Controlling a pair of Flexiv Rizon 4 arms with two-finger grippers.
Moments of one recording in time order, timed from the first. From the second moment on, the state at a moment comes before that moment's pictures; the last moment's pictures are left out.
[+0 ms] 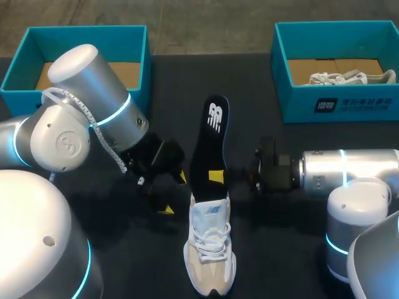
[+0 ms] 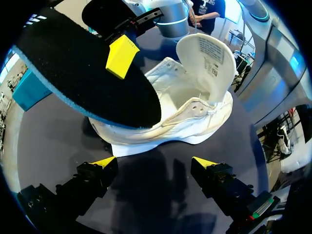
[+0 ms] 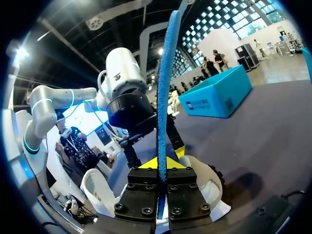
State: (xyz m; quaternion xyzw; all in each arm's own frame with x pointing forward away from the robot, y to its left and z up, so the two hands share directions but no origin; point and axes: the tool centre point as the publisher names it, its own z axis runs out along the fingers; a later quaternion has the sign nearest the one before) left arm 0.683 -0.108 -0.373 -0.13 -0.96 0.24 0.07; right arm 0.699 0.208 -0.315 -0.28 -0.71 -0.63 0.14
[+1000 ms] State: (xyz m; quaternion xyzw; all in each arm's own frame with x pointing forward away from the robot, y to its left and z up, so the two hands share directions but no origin) left arm 0.683 -0.108 -0.373 -0.13 -0.96 0.24 0.07; right arm 0.690 0.210 -0.332 -0.30 -0.71 -0.61 0.18
